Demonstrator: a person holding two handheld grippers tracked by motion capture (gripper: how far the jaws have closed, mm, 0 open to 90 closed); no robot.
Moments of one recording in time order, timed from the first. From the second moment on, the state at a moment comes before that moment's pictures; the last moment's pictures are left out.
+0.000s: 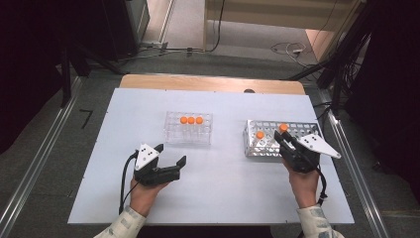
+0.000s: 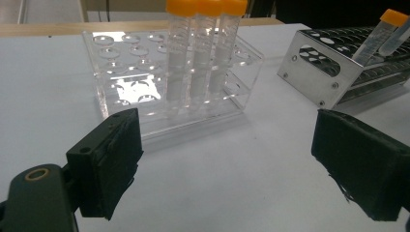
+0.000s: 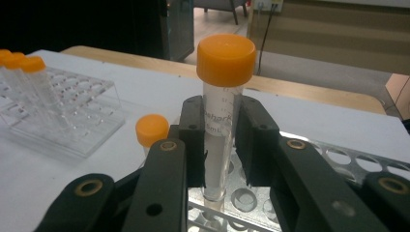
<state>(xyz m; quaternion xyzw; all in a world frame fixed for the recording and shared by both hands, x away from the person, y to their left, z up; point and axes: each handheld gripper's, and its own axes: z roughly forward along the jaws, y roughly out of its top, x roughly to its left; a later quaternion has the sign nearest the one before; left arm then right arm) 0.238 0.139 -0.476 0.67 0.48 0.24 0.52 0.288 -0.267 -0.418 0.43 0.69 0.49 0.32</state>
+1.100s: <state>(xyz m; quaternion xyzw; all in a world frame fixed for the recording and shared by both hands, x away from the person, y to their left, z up) 0.238 0.137 -0.476 0.67 0.47 0.23 0.52 0.240 -0.250 -0.434 0.40 0.73 0.50 0.25</state>
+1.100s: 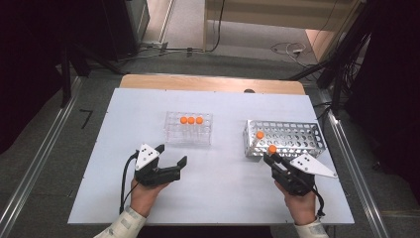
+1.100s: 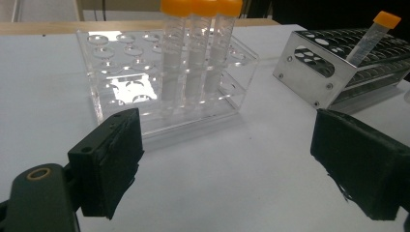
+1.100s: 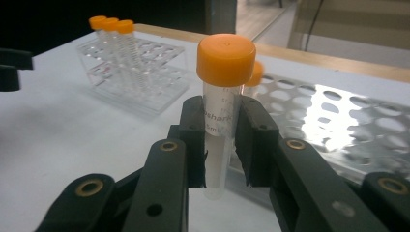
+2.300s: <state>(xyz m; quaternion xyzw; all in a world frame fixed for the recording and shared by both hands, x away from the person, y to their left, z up) 0.223 0.121 -0.464 0.68 0.44 0.21 0.55 0.236 -0.179 -0.451 0.33 0.78 0.50 0.20</state>
